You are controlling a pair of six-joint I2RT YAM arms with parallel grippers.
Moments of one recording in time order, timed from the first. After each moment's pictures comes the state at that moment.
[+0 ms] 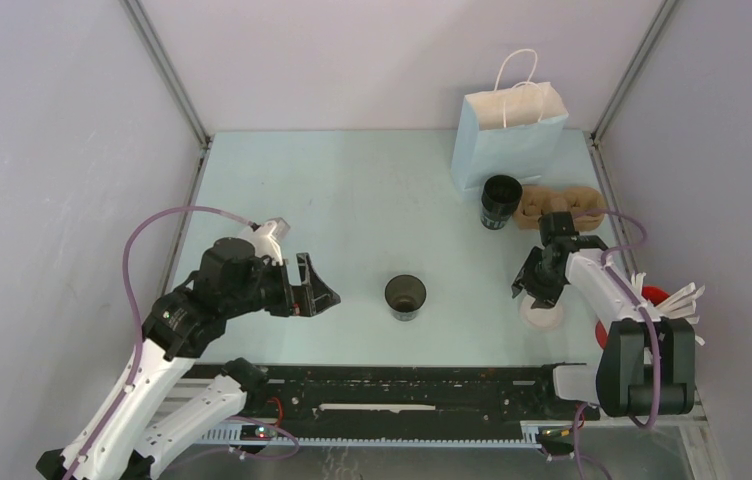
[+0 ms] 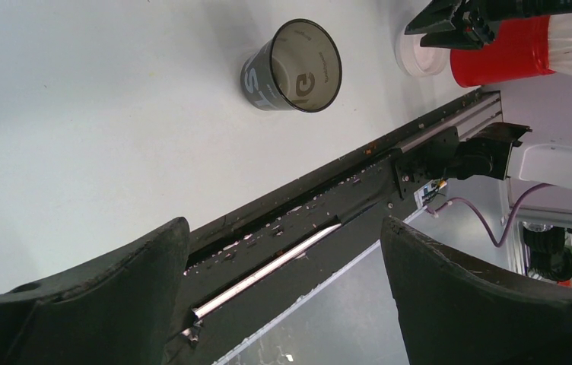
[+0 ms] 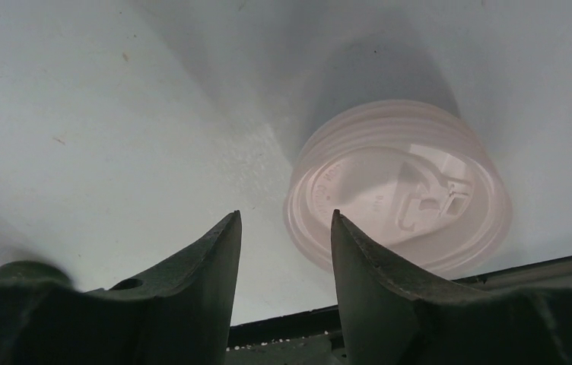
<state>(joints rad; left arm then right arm) -0.56 0.68 0.96 -0.93 0.25 -0.58 0.02 1.28 0.79 -0.83 0.02 0.58</state>
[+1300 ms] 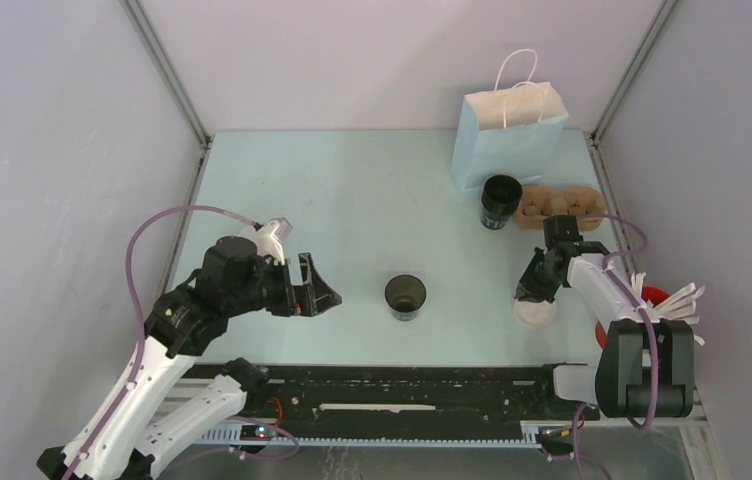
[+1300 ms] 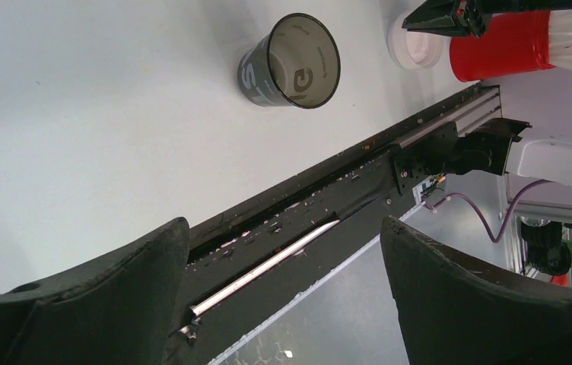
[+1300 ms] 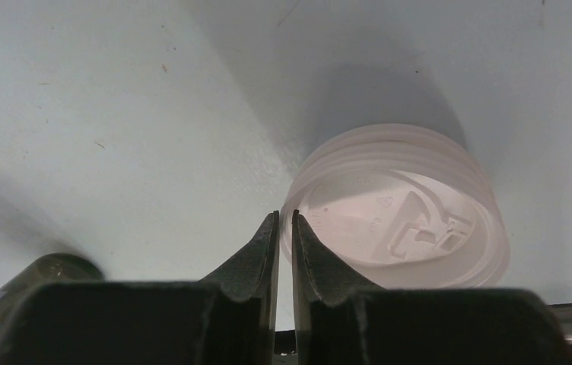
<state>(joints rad) -0.56 0.69 0.96 -0.93 0.27 -0.58 -0.01 1.28 0.74 -0.72 -0.08 0.59</state>
